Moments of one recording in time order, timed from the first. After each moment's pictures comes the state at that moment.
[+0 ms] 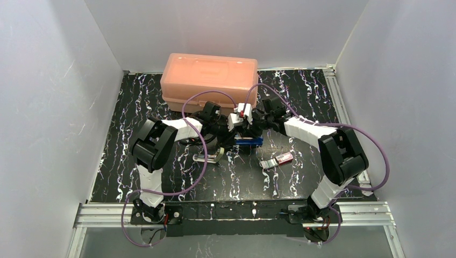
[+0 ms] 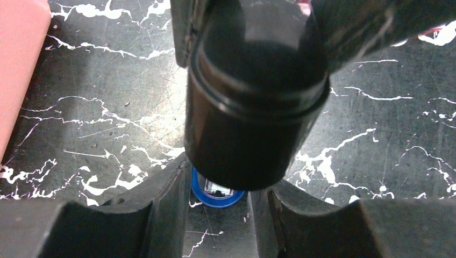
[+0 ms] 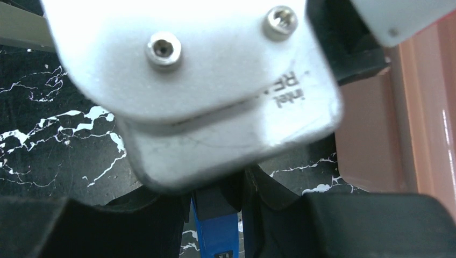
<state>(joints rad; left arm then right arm) -0.55 1.94 1.11 -0.05 0.69 0.55 0.51 1.68 1.03 -0.14 -0.69 -0.68</state>
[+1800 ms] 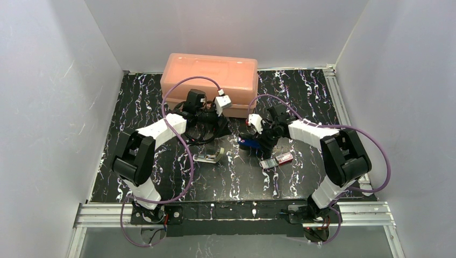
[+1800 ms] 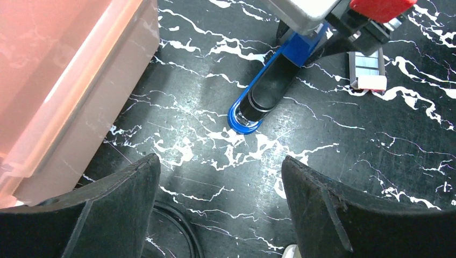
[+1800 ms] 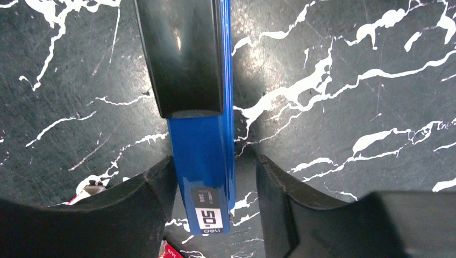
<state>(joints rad) -0.45 1.70 1.10 -0.11 0.71 0.39 0.47 1.66 0.94 -0.38 -0.37 -0.67</state>
